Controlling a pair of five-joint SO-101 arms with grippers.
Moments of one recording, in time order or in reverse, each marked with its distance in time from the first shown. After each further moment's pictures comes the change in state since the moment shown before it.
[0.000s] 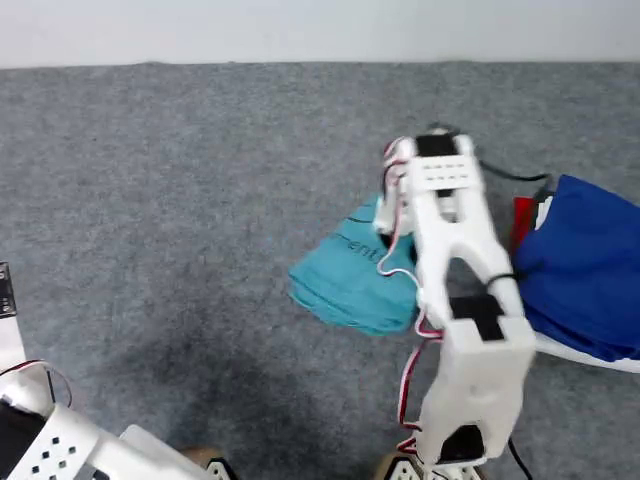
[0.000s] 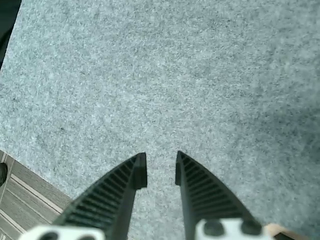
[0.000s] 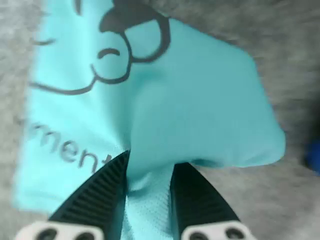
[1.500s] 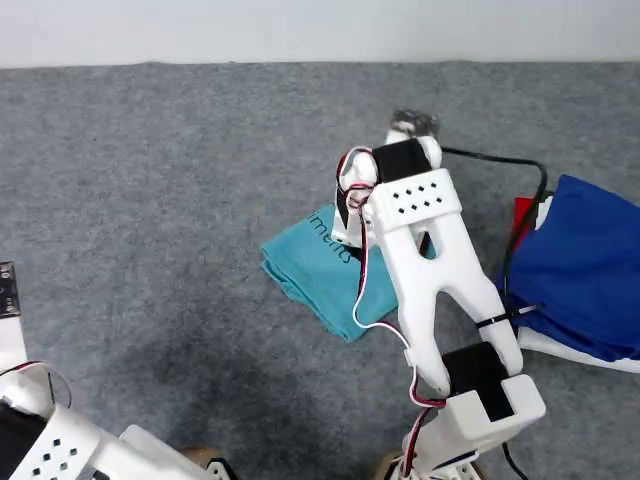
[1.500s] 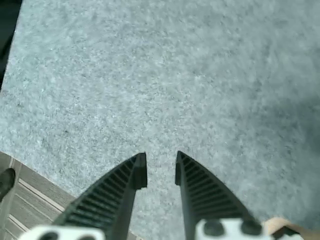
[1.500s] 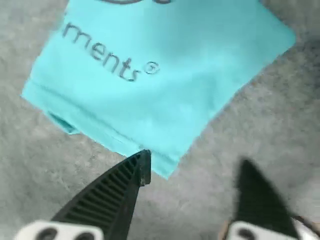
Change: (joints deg) left arm 0.0 0.0 -1.8 1.2 -1.4; right arm -13.6 -17.3 6.7 6.2 -14.2
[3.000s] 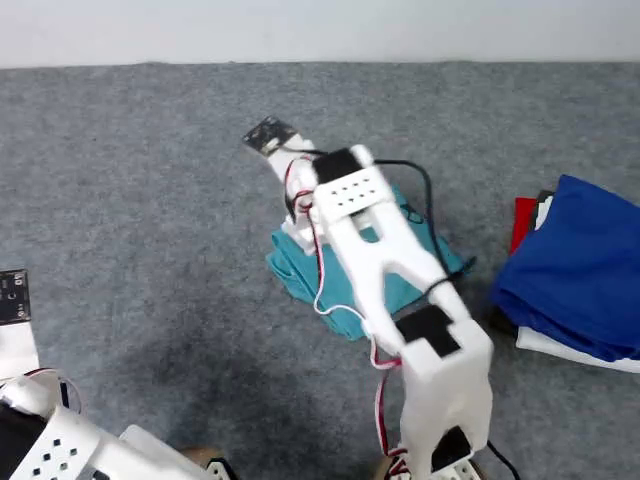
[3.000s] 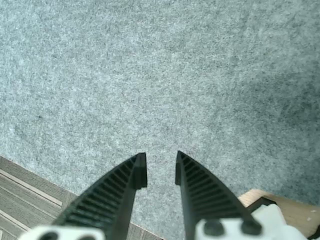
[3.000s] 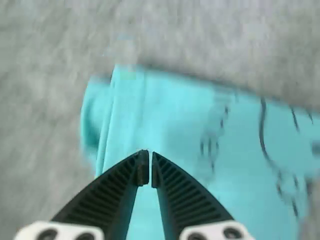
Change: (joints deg) left arm 0.0 0.0 0.0 7.1 -1.8; right arm -7.9 22.2 -7.1 -25.3 58.3
